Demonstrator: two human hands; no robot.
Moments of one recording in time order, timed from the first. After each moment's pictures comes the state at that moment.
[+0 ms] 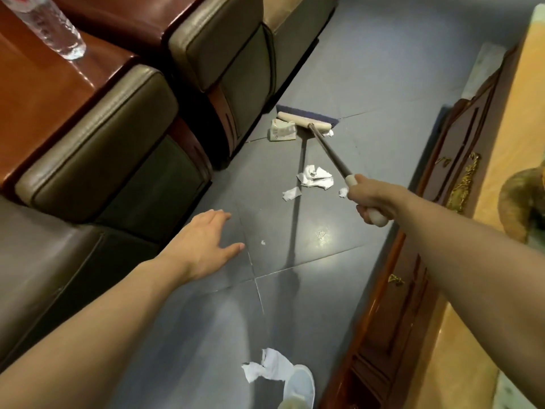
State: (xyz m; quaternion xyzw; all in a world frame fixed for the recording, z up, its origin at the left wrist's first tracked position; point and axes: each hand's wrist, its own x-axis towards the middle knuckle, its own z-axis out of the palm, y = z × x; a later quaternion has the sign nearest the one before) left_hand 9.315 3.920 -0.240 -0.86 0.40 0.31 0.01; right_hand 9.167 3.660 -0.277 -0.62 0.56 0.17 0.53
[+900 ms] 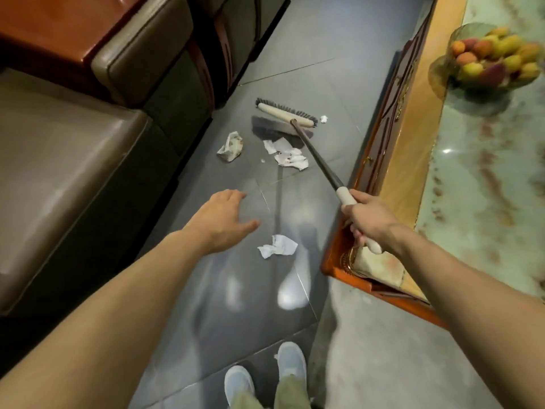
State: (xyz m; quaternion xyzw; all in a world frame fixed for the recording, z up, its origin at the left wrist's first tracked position) left_hand 9.128 4.216 -0.190 -0.83 0.46 0.32 -0.03; right_hand 8.928 4.058 -0.206 -0.59 0.61 0.00 0.53
